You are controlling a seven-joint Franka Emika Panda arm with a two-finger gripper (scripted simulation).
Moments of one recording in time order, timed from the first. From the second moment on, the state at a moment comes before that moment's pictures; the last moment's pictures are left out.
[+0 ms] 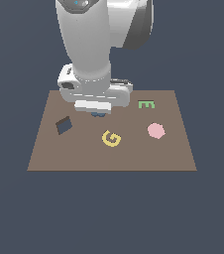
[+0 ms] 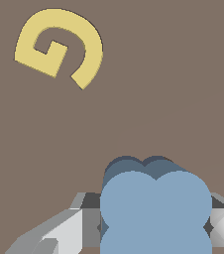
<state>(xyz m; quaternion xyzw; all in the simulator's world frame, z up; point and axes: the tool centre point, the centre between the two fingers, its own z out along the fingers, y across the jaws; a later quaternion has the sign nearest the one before) -0.056 -0.047 0.040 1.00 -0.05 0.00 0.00</state>
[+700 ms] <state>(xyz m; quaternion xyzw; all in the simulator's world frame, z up) -0.056 -0.047 0.030 1.00 -0.05 0.00 0.00</state>
